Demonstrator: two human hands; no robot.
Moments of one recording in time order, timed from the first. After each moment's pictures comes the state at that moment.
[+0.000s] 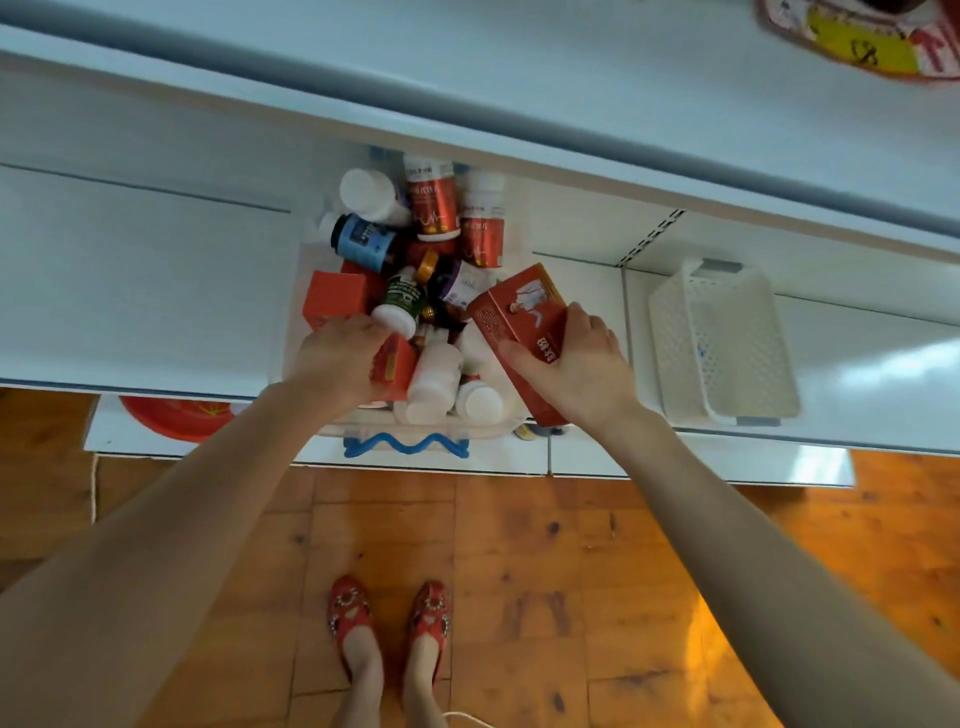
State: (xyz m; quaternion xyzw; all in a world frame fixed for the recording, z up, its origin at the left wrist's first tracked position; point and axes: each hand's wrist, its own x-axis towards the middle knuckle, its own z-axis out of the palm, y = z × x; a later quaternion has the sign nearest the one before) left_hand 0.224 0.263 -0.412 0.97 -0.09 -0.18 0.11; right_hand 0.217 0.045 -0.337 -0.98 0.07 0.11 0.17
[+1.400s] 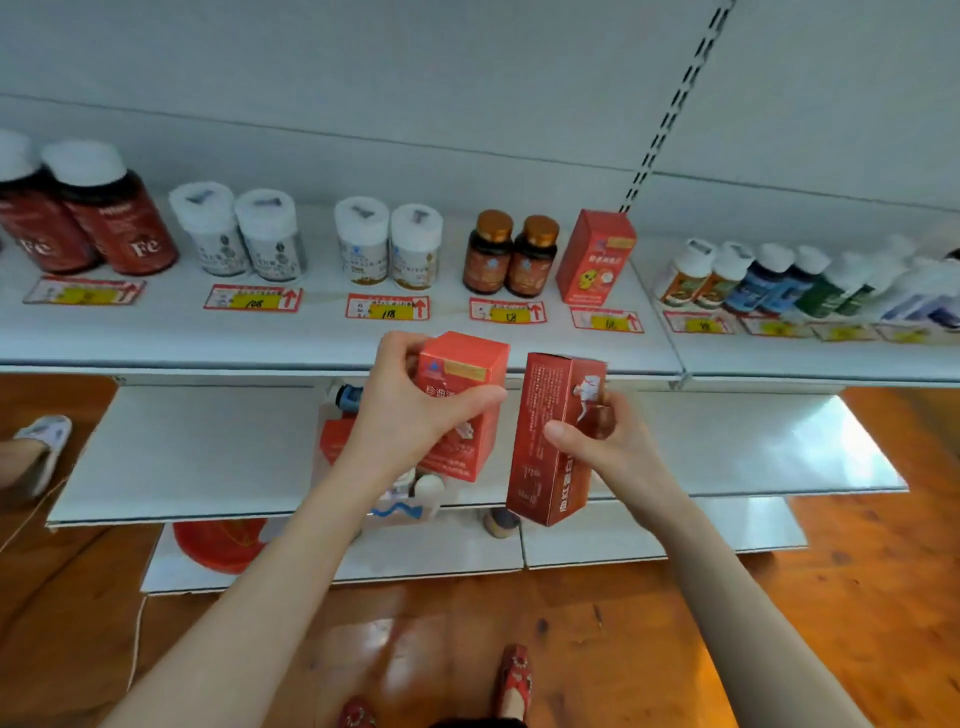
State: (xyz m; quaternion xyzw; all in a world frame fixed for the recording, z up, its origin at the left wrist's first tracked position) left_hand 0.118 0.160 -0.081 0.77 0.01 0.02 0.64; right_hand 0.094 -0.035 -0.091 -0.80 0.07 0.06 0.59
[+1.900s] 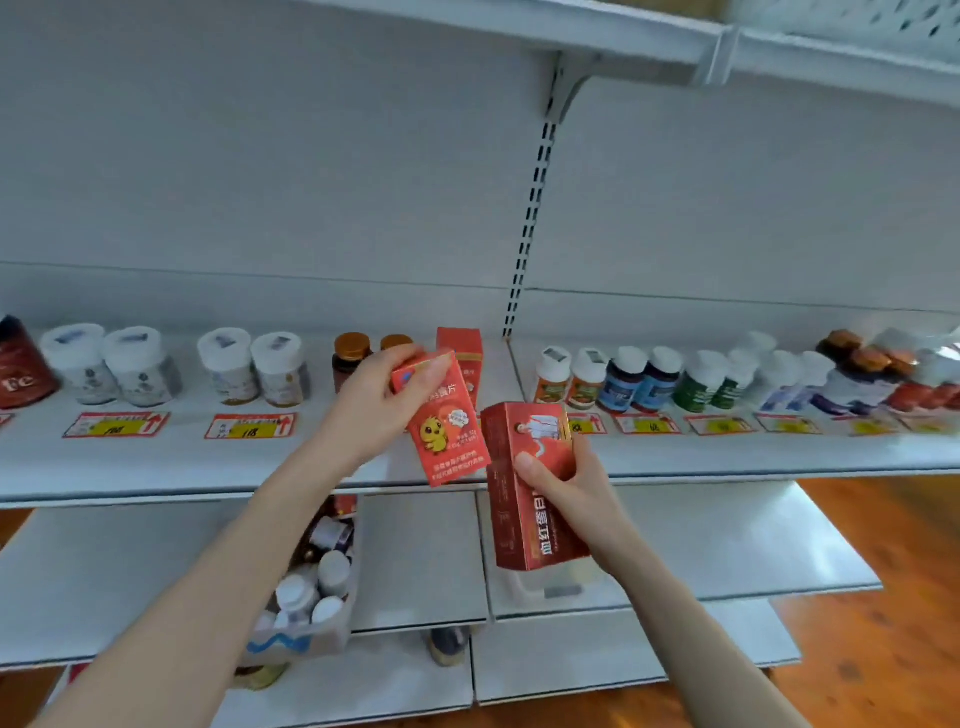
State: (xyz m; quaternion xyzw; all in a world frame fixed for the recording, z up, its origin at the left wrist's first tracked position) left_hand 0.183 0.029 -0.004 0.83 -0.09 0.05 0.55; right_hand 0.137 -0.171 -0.064 -0.76 0.05 0.02 0.65
